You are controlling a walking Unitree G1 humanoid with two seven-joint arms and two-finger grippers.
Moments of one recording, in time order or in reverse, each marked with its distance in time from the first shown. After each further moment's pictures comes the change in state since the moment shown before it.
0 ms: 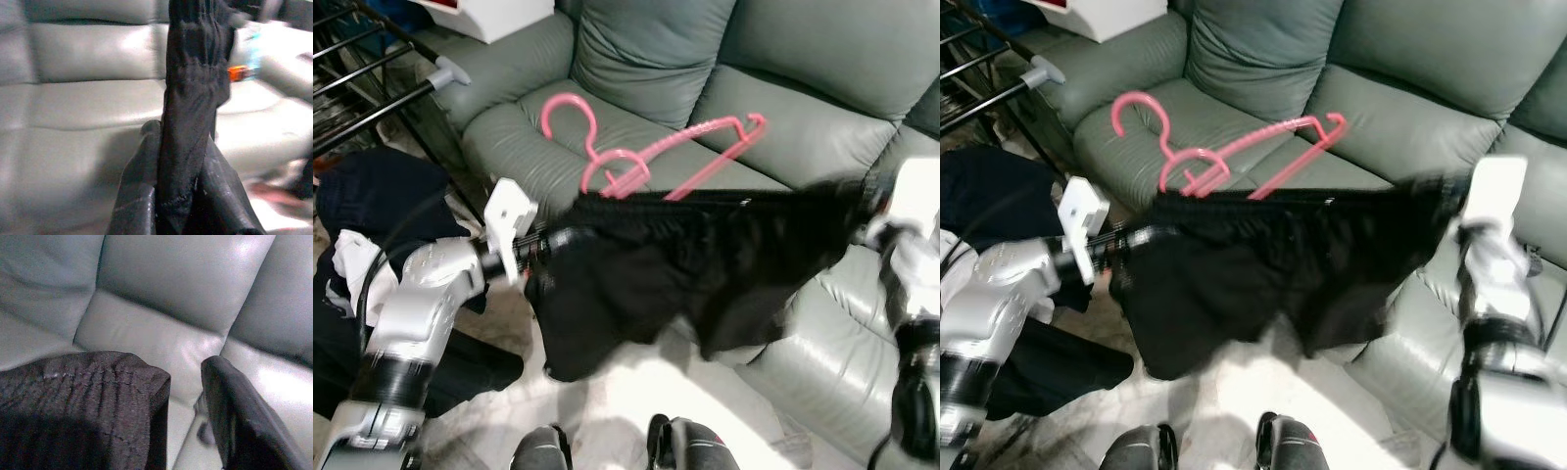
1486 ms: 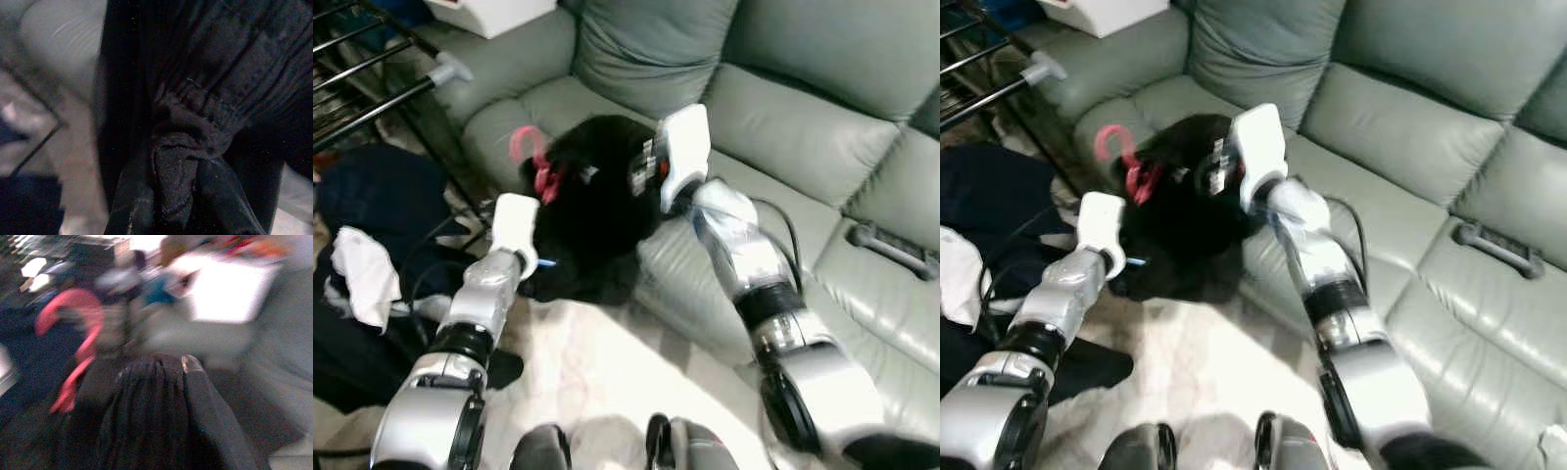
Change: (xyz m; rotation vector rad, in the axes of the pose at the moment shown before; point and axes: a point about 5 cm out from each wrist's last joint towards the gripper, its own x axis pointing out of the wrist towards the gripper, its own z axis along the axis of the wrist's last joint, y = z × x) left arm 0.026 0.058 -0.065 -0.141 0.206 0.906; right arm -0.057 0.252 0.049 0.071 -0.201 1.029
